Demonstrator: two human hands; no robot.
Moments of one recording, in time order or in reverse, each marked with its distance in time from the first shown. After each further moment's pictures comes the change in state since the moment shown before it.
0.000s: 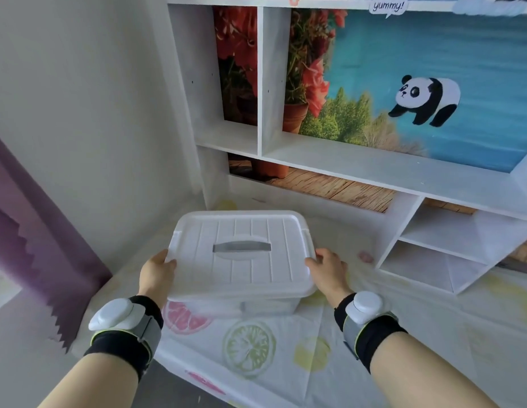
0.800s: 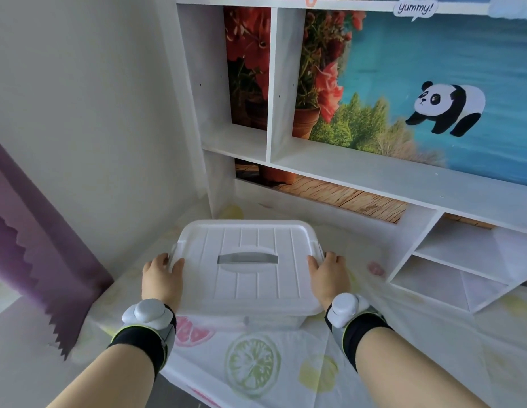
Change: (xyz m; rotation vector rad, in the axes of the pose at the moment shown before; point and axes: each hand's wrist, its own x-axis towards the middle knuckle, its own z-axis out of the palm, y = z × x) left_hand 0.015 -0.007 0.013 0.186 0.205 0.128; right_hand 0.010 -0.026 0.015 -0.289 0.168 -0.045
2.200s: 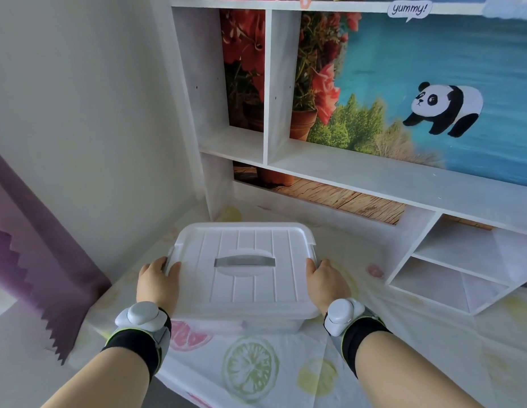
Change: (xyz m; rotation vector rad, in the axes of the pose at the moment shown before) left_hand 0.007 -0.005 0.002 0.096 0.005 0.080; right_hand 0.003 0.003 0.002 -0.090 -0.062 0.033
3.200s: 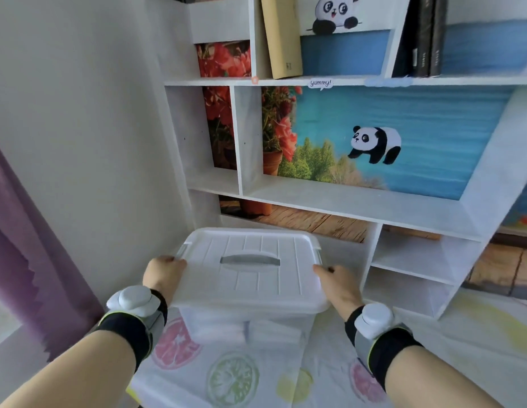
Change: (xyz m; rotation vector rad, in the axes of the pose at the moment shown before) left_hand -0.064 0.105 -0.055 -0.237 -0.124 -0.018; right_hand -0.039 0.055 -0.116 0.541 -0.089 0.019
